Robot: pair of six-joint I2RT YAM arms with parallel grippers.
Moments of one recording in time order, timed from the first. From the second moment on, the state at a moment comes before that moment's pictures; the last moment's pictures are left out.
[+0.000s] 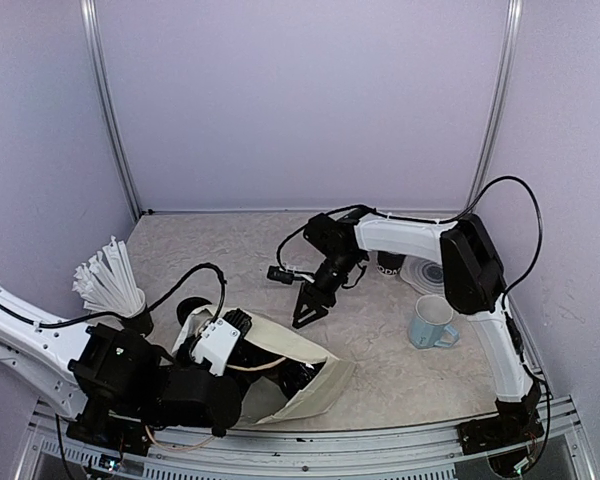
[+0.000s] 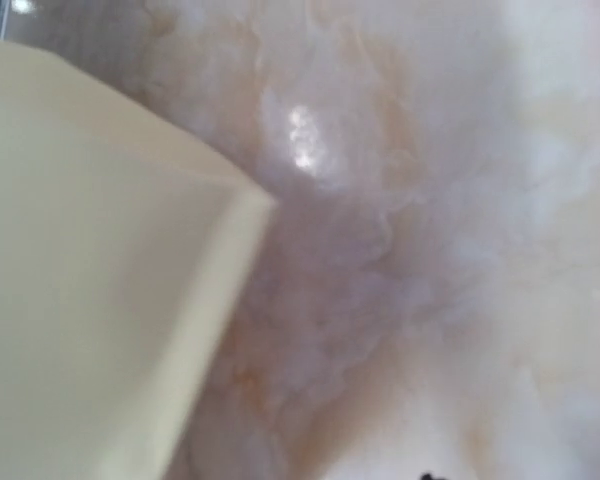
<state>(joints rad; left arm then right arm) -1.65 1.29 0.95 -0.78 -0.85 -0.79 0.76 2.38 1.98 -1.01 -0.75 -0.57</state>
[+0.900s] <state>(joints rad) -1.71 1.23 0.84 -0.76 -0.98 -0.90 0.74 2.17 1.87 -0.93 -0.62 -0.63</state>
